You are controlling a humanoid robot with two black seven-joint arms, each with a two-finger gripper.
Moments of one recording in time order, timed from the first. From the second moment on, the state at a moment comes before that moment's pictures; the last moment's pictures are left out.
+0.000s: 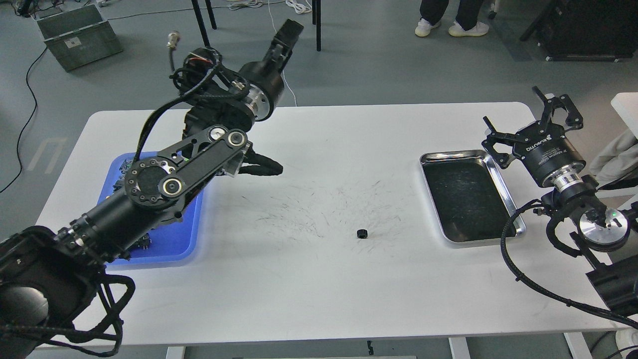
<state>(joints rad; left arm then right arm) -0.87 0.16 -0.83 -1.12 0.97 0.36 0.22 0.44 -0.41 1.15 0.92 0.13 0.44 0.03</state>
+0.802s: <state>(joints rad) -0.57 0.39 -1.14 -0.97 0.44 0.05 -0.07 1.18 -0.48 0.29 1.17 -0.51 0.36 -0.19</state>
